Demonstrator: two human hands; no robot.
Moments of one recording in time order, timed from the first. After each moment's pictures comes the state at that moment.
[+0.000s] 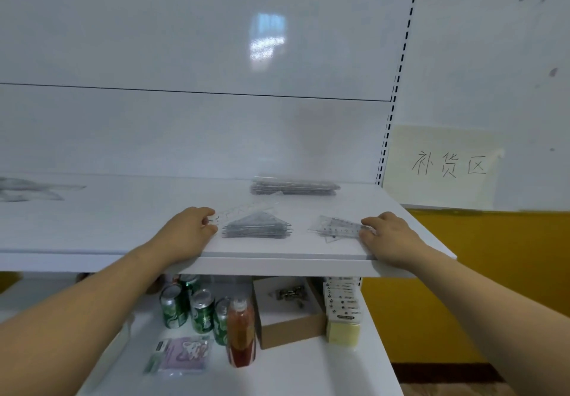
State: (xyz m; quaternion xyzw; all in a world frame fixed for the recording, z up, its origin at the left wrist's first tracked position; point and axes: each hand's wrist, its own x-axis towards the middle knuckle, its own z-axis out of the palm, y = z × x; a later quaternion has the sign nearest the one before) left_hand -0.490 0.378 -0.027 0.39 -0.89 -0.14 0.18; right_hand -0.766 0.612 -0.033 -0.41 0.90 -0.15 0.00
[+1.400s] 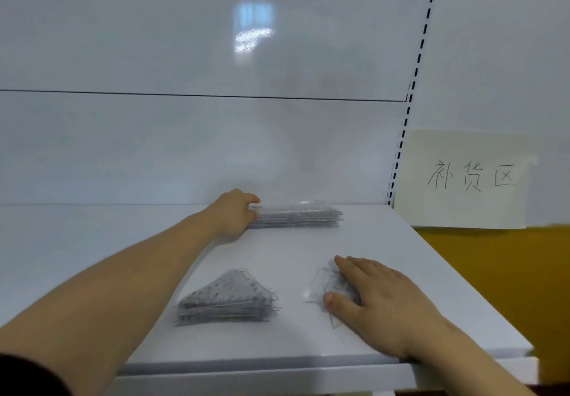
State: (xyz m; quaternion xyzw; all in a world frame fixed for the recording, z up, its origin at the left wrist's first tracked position) left_hand -0.680 0.280 -0.001 0.31 -0.94 -0.14 0.09; right_hand -0.766 0.565 -0.033 -0.51 0.86 -0.08 0.03
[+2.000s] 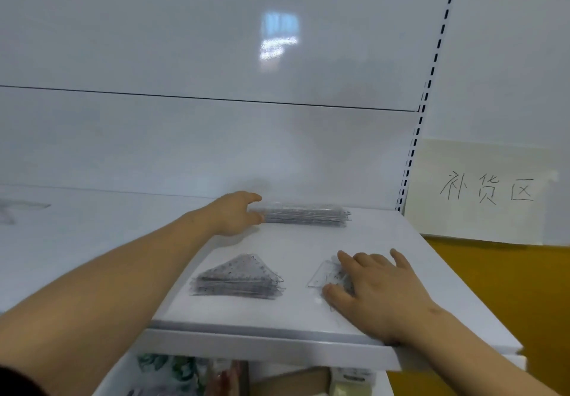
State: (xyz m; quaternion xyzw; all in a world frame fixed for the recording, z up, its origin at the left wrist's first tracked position) left_hand -0.640 0.311 0.012 0.32 -0.93 -0.15 0.09; right_hand -0.759 0.568 -0.021 -0.52 0.85 0.00 -0.02
